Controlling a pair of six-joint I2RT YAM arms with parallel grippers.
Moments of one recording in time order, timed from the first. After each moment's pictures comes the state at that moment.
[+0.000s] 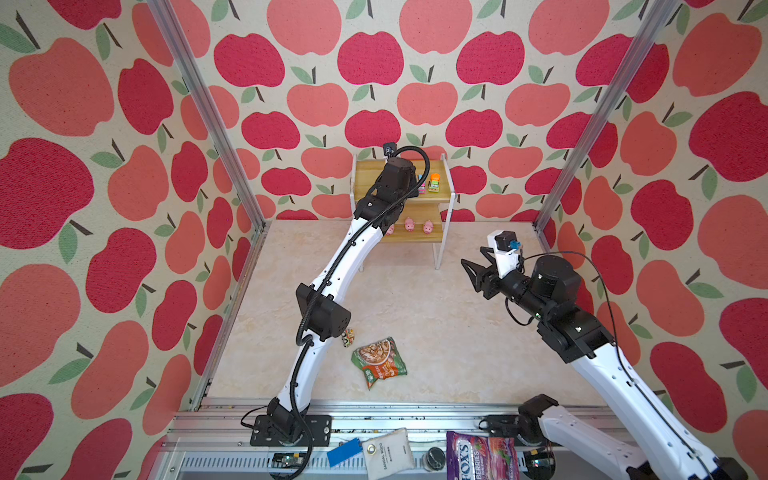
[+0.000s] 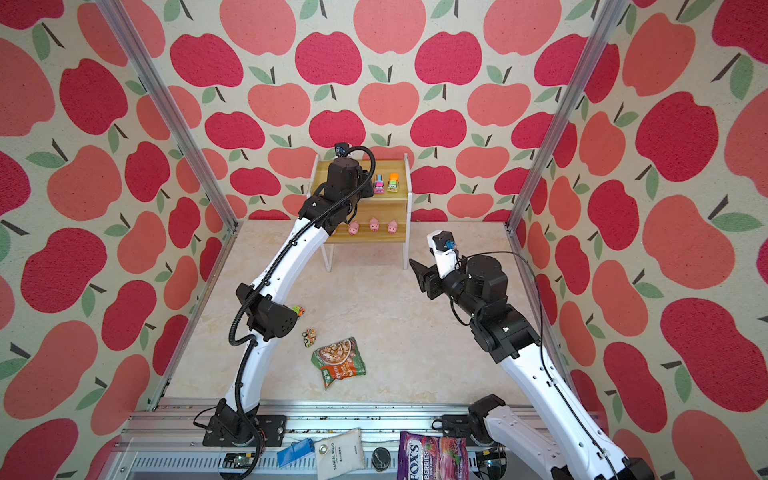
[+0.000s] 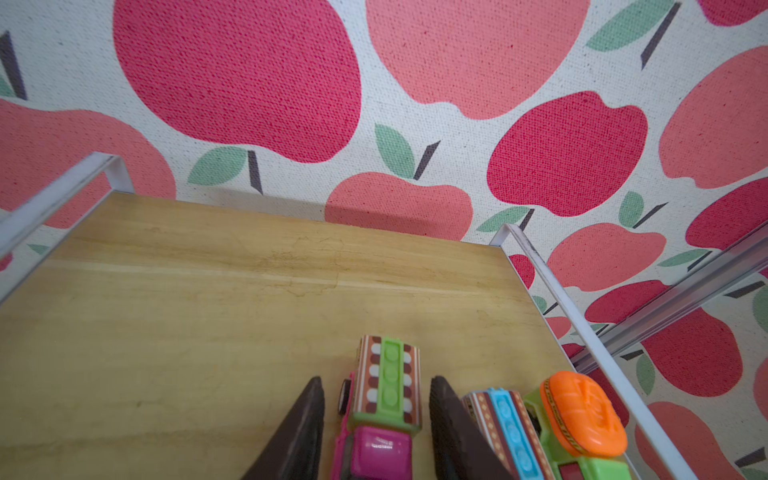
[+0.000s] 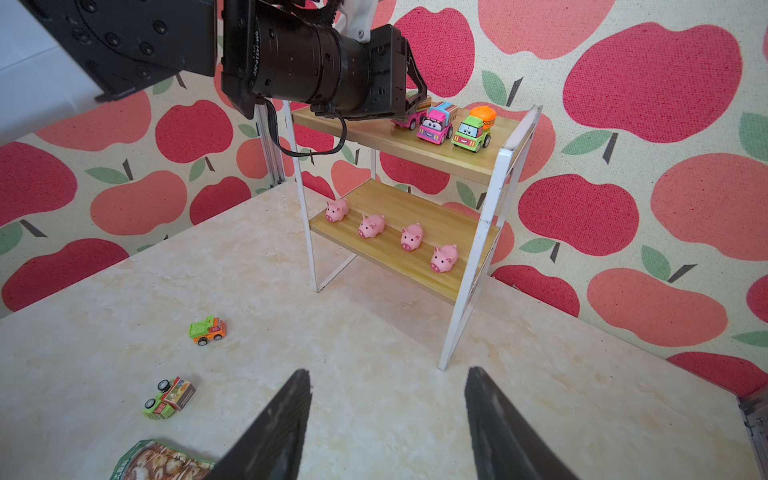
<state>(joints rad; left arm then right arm) -0.59 2.36 2.74 -0.62 -0.37 -0.37 0.53 0.90 1.00 -0.28 -0.14 -0.08</state>
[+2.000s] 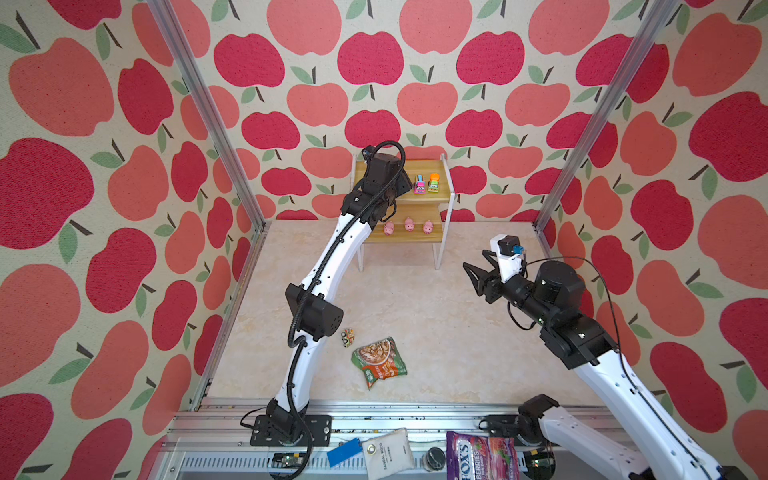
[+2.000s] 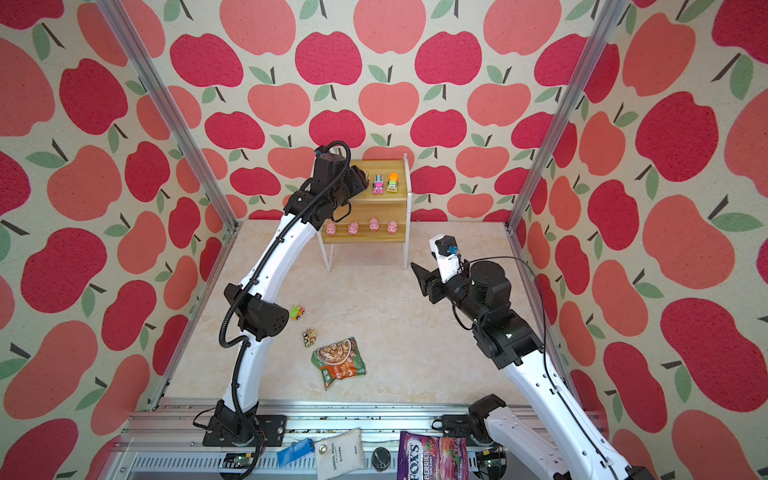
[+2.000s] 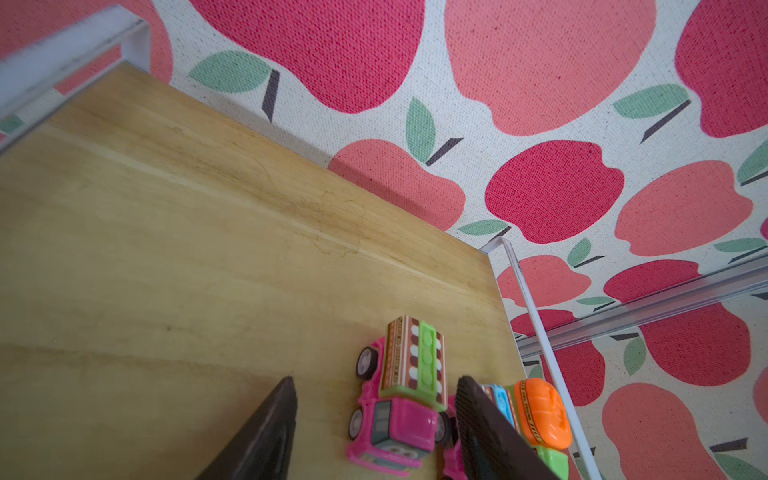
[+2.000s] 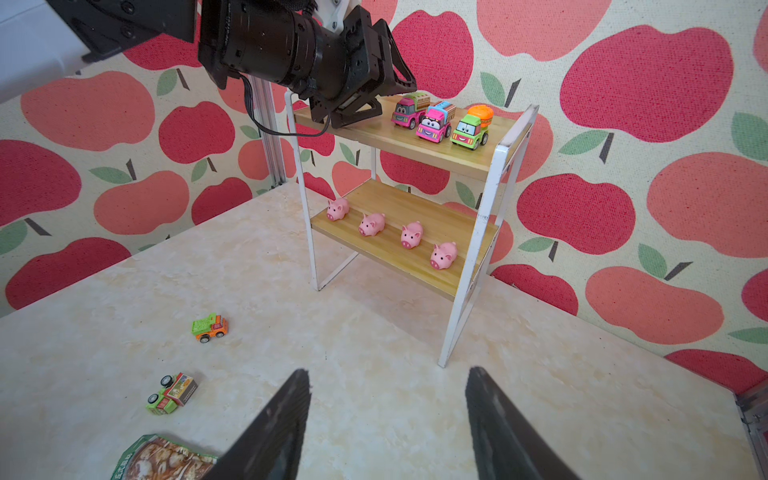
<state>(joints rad) -0.53 2.30 2.70 -0.72 -0.20 -0.73 0.53 0.85 0.97 -0.28 -0.14 -0.08</state>
